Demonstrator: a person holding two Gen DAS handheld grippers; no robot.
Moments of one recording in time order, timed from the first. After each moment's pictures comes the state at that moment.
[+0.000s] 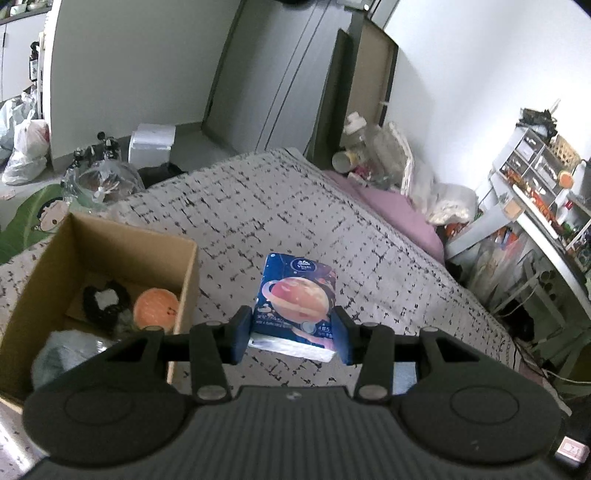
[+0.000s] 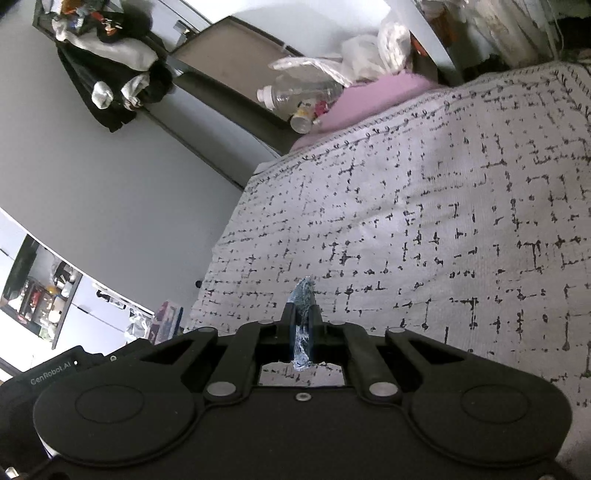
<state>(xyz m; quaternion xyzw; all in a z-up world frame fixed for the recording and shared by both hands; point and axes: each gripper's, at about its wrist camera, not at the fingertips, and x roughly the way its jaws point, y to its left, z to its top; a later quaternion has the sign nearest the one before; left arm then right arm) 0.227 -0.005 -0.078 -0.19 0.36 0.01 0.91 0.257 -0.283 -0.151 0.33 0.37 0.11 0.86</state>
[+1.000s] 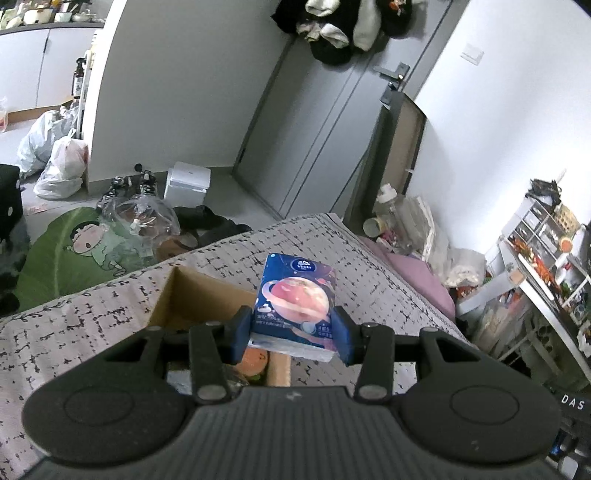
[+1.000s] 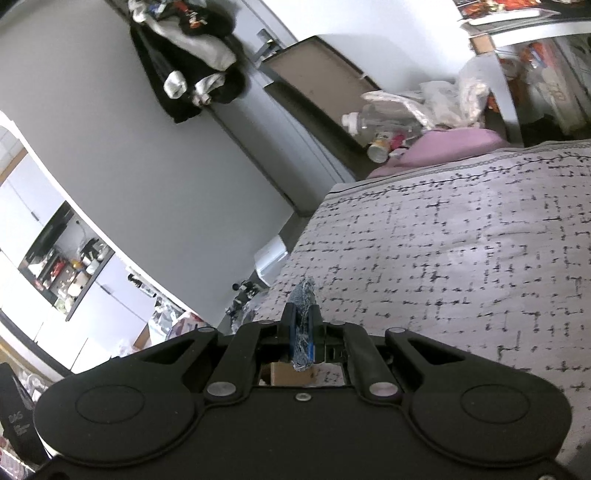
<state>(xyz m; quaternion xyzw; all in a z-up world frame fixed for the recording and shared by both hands) 0.170 0.097 -0.042 -0.23 0.29 0.04 0.93 0.210 -0.209 -0.063 0.28 0.31 0.17 0.89</state>
